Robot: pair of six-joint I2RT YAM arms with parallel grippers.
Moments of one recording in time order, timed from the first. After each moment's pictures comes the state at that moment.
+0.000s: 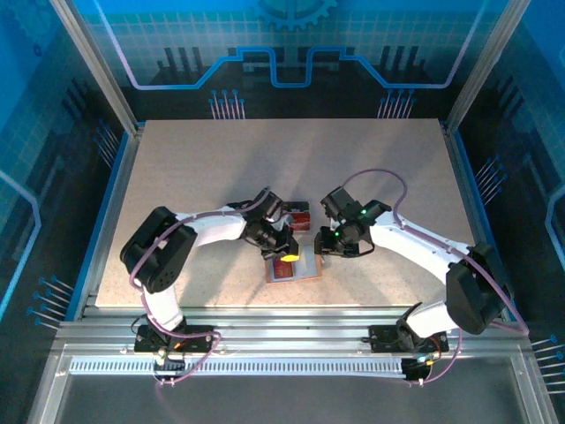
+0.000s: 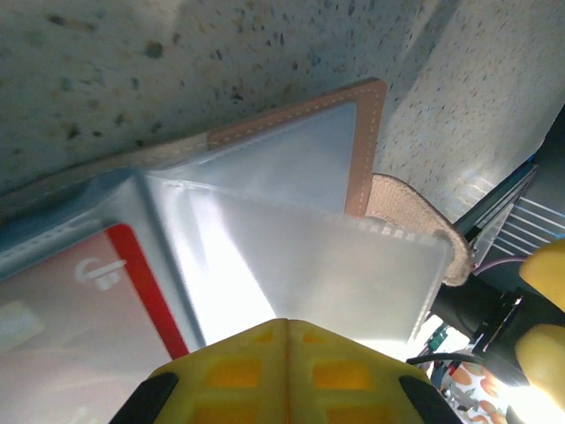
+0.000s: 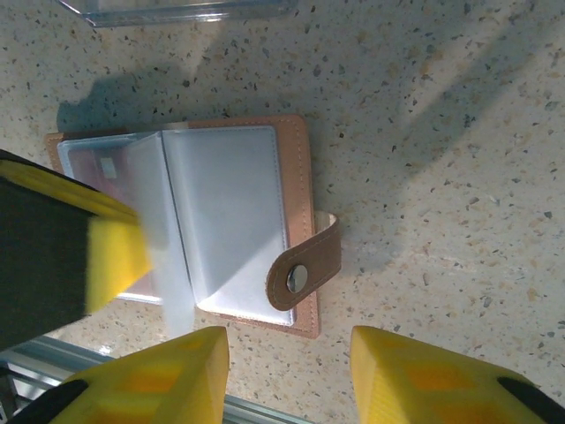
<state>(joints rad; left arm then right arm) -0.62 1.81 1.01 -0.37 0.71 -0.83 0.64 1.43 0.98 -0.82 -0.19 0.70</state>
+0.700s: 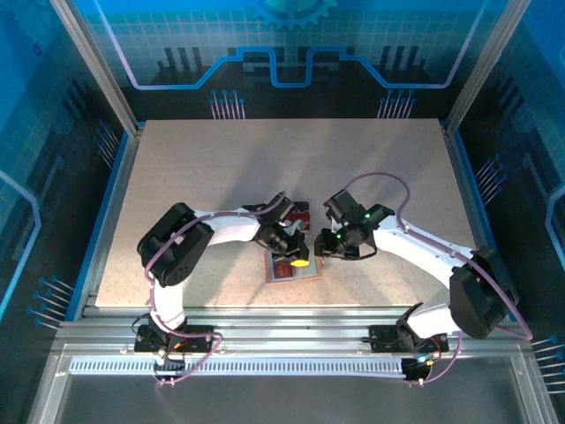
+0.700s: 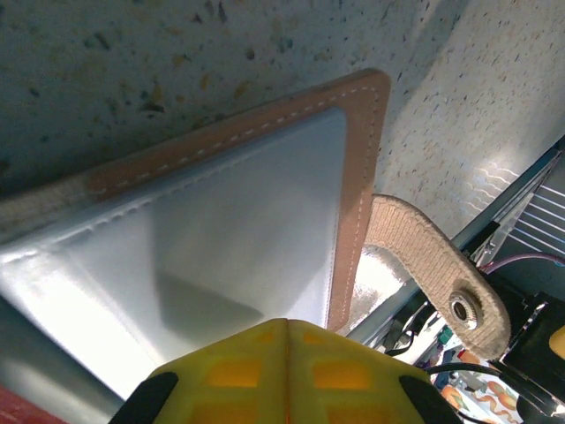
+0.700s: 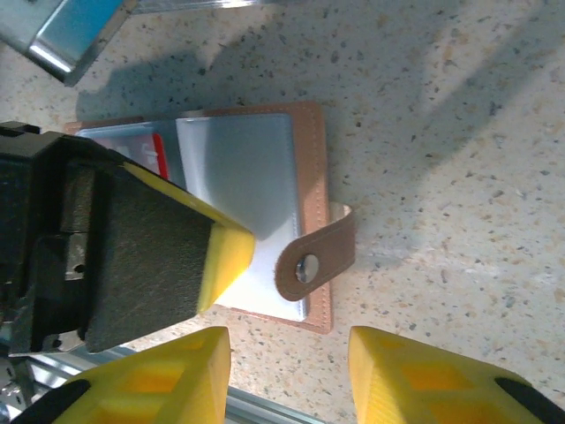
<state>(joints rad) -0.69 1.91 1.07 -0.34 0.71 -0.85 0.63 1.40 0.93 -0.76 -0.23 0.70</state>
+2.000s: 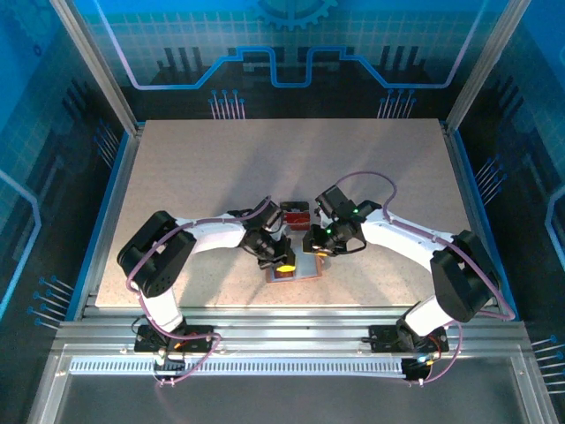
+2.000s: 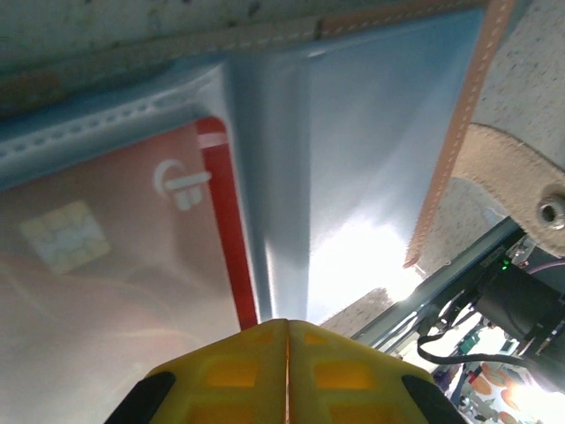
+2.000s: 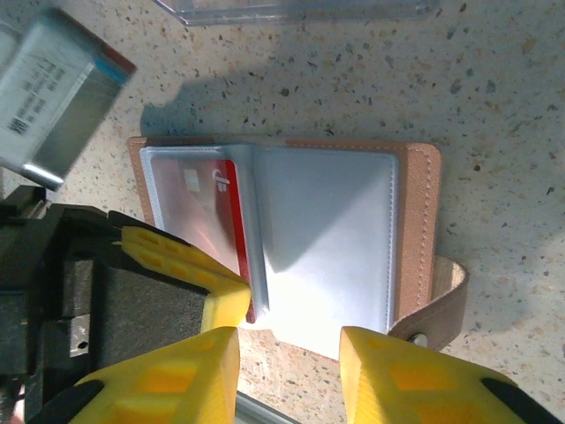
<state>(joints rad) -0.65 1.77 0.93 -0.40 0.65 -0.83 0.64 1.52 0.97 -0.65 -0.34 0.71</state>
